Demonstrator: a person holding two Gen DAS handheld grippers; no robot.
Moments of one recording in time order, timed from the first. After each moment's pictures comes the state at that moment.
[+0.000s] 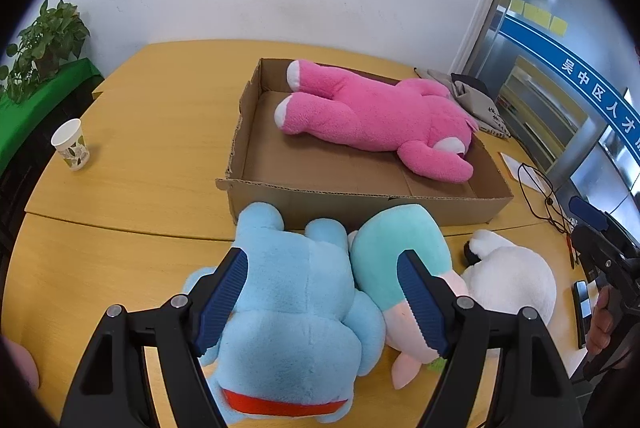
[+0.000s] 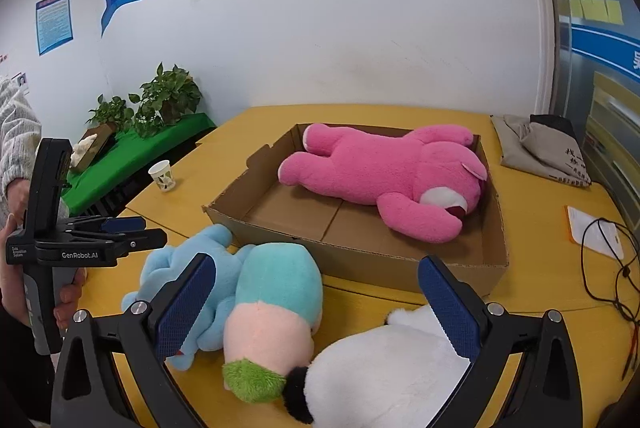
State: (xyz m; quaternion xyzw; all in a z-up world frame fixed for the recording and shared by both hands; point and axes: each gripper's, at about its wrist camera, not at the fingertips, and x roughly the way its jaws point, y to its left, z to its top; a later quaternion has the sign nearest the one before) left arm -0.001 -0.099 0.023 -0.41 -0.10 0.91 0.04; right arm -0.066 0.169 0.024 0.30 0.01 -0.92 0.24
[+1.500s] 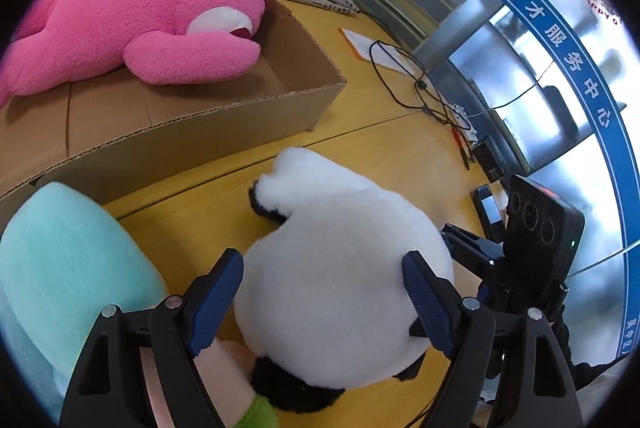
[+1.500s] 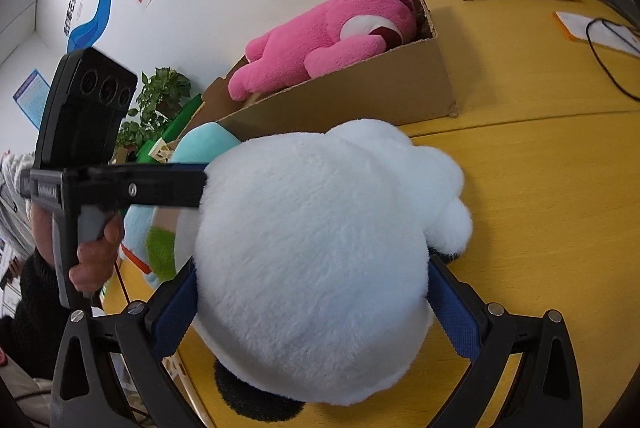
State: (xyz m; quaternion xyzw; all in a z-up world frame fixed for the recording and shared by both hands) left arm -0.102 0.095 -0.046 -0.53 -0.08 0.77 0.34; right arm -0.063 0.289 -0.116 0.43 -0.14 -0.85 0.28
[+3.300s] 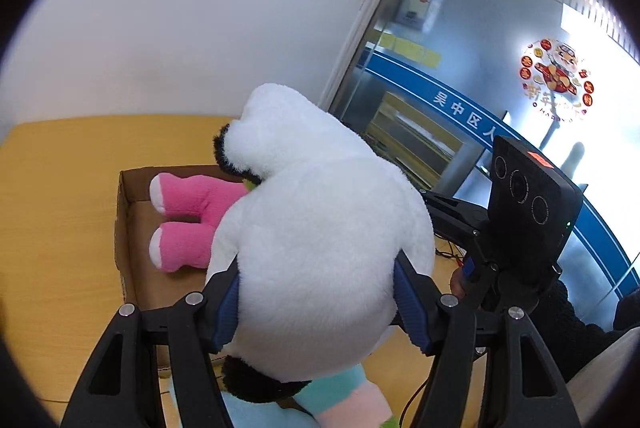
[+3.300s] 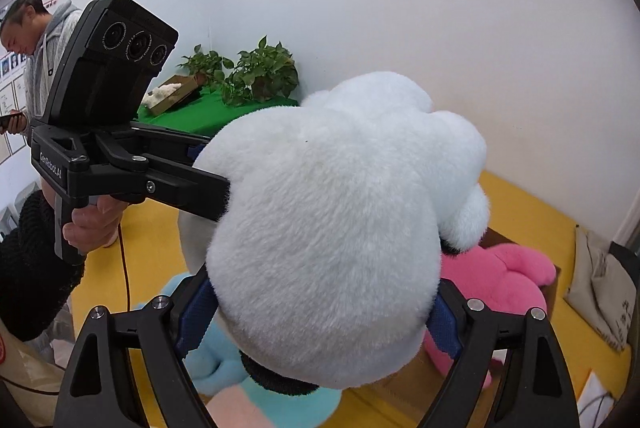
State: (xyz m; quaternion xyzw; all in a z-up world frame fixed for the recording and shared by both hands) left arm -0.120 -0.112 0.121 -0.32 -0.12 0.90 0.28; right arm -0.166 0.066 0.080 0.26 0.14 -0.86 0.42
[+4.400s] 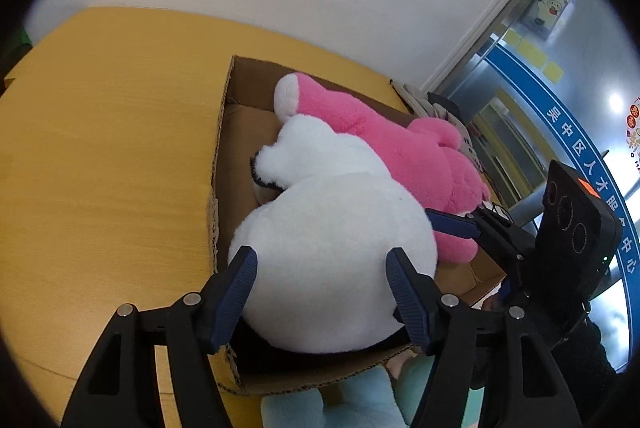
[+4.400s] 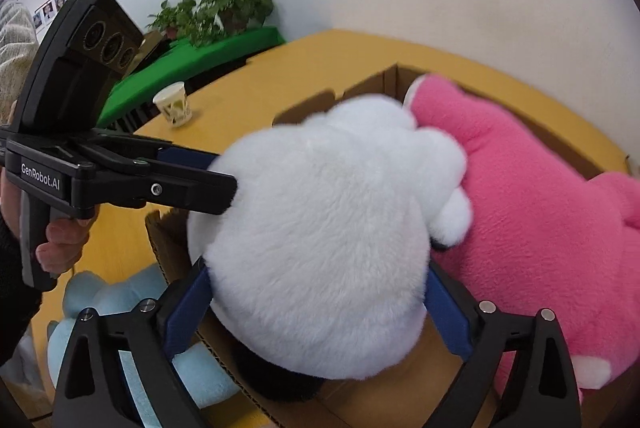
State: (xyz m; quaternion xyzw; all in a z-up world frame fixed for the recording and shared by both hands) left arm -0.164 -0.183 0.006 -0.40 -0.19 0.89 0.14; right arm -0.269 -0.004 -0.054 0.36 0.13 -0.84 0.39
